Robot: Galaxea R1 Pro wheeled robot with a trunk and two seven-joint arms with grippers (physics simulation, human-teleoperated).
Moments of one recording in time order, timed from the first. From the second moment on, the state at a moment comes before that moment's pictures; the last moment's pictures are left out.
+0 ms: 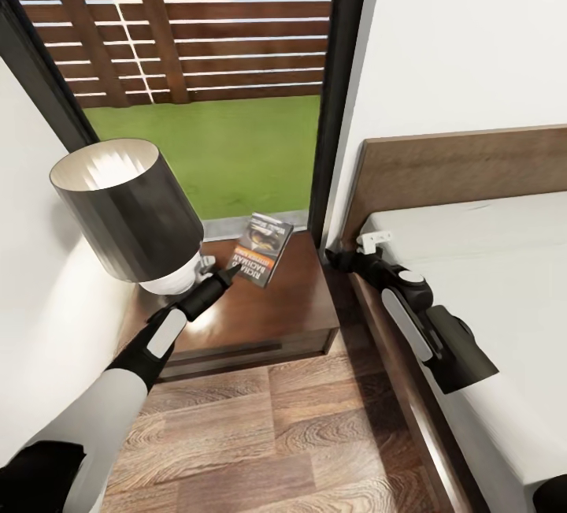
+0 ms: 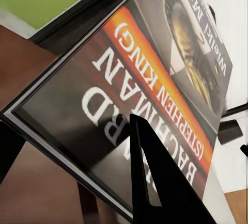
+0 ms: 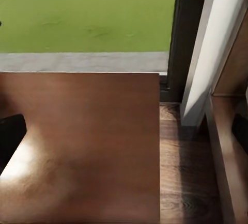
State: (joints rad) left arm -0.88 0.04 -0.10 -0.64 0.85 0.21 -0.61; right arm -0.83 -0.16 0.37 -1.28 -0.39 0.48 -0.04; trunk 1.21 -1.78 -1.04
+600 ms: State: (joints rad) left arm -0.85 0.00 -0.10 -0.63 0.96 0.22 -0.43; right arm -0.83 -0.16 0.38 -1.28 -0.40 0.48 -0.04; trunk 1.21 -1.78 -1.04
